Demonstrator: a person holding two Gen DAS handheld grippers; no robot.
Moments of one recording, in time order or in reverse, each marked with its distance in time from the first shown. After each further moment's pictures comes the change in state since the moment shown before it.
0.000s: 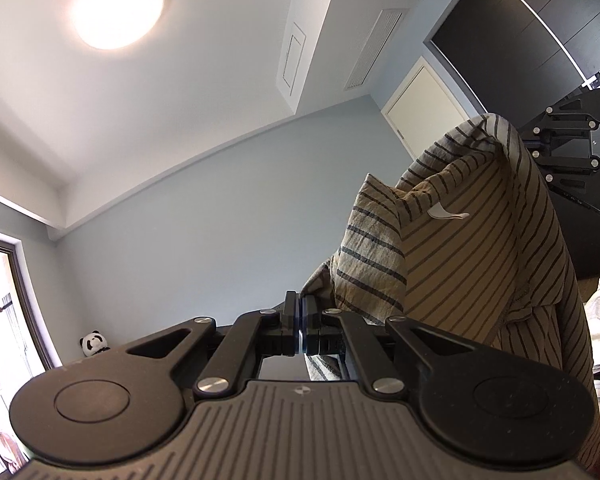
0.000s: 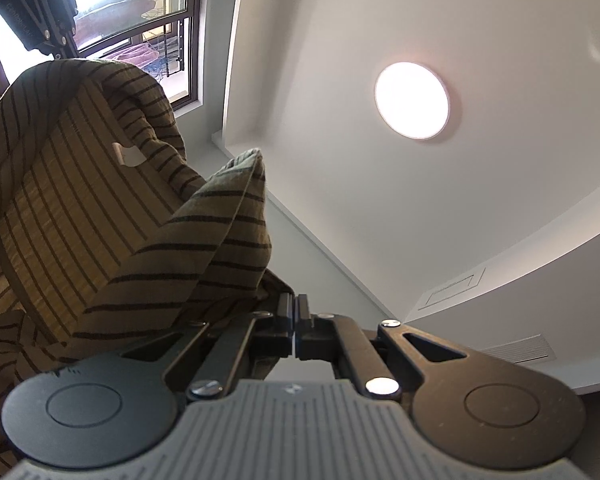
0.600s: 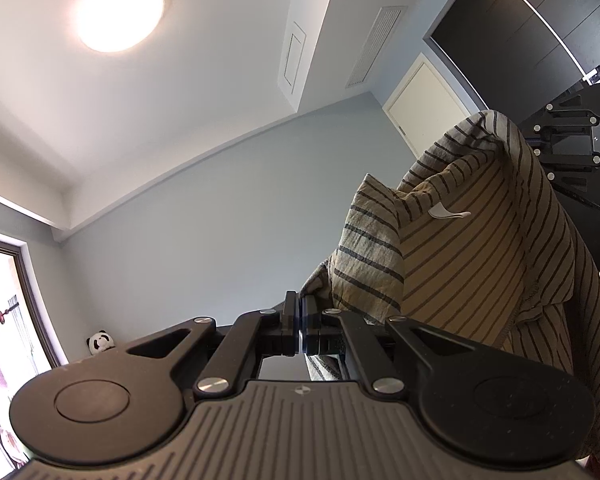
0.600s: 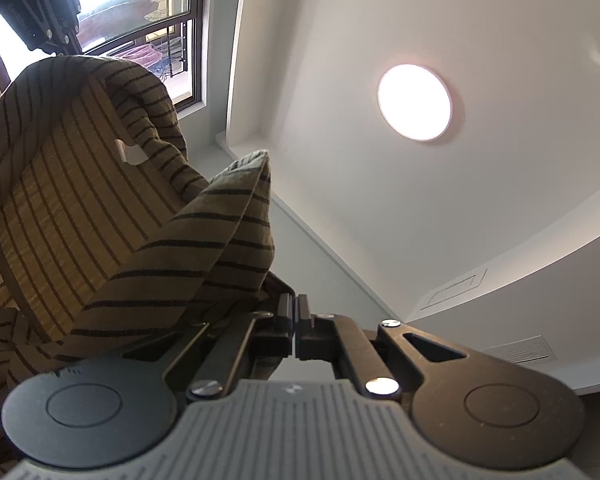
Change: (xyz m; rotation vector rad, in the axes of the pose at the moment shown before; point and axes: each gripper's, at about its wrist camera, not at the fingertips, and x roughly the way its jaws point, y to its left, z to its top) left arm 0.003 -0.003 -0.008 0.012 0.032 0.006; right arm -0.018 -0.005 -0.026 0.006 0.022 0.021
